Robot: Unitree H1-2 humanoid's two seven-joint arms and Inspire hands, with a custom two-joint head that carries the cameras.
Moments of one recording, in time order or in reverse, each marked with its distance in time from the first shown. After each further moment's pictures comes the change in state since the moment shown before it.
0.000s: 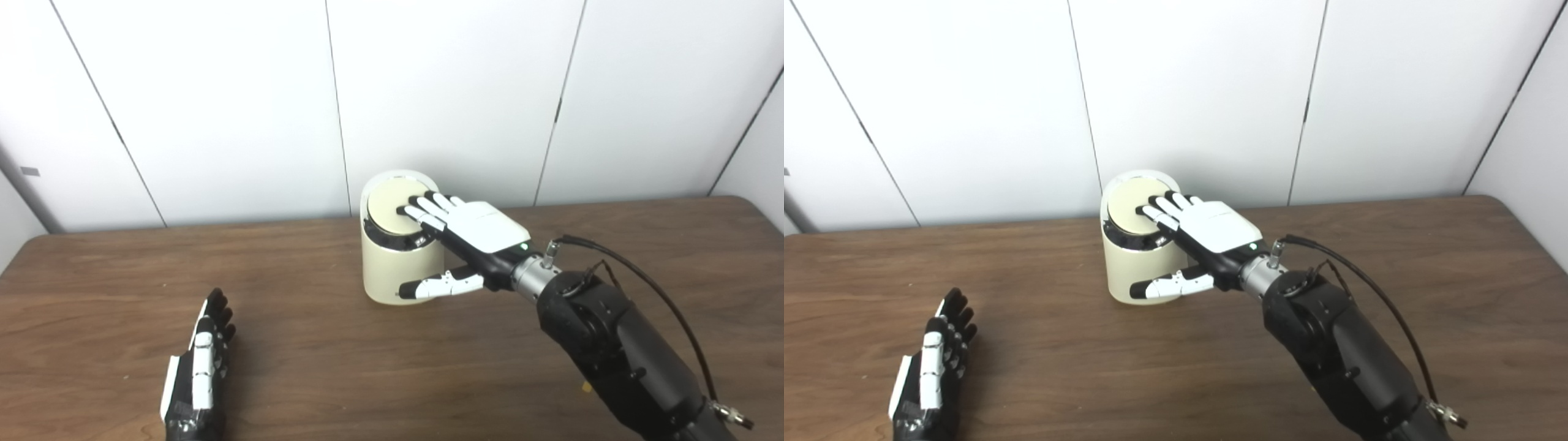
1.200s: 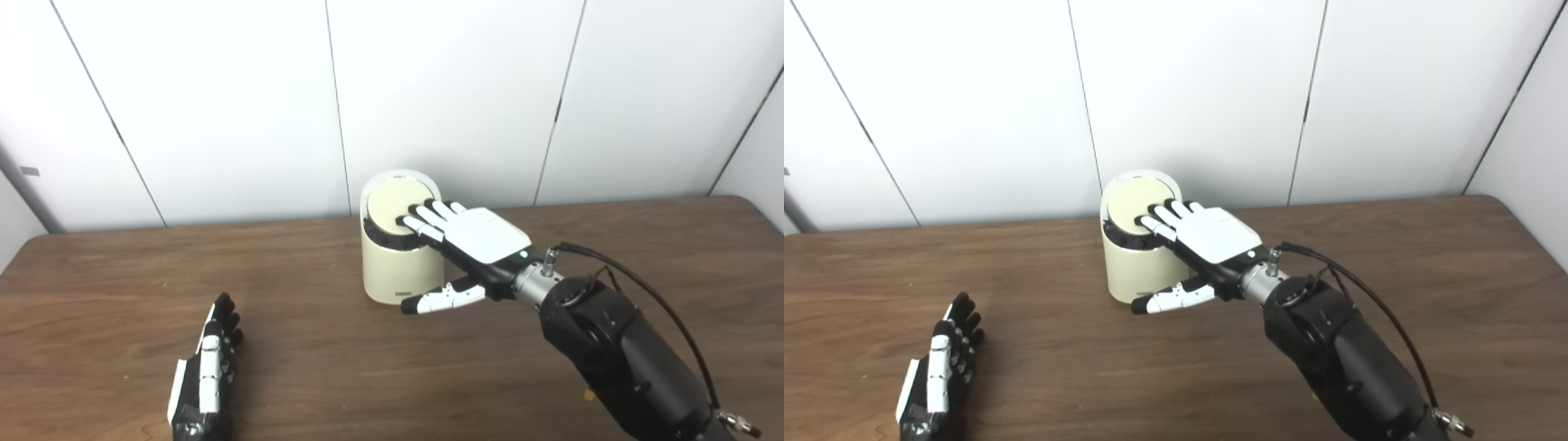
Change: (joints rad) left arm 0.013 -0.012 -0.013 -0.023 0.003 0.027 0.004; right arm 0.020 -0.005 0.010 -0.073 -0.084 0.001 0.094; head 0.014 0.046
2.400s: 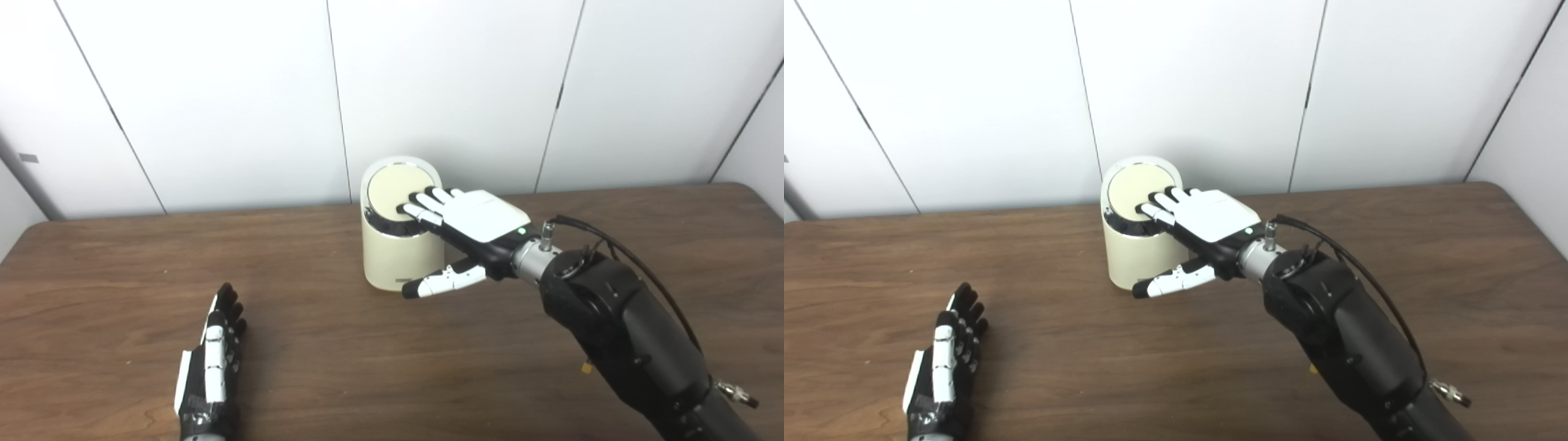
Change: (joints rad) left arm 0.020 -0.020 -0.007 -0.024 0.000 0.005 0.029; right arm -0.044 0.007 -0.008 -0.014 -0.013 0.036 0.140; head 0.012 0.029
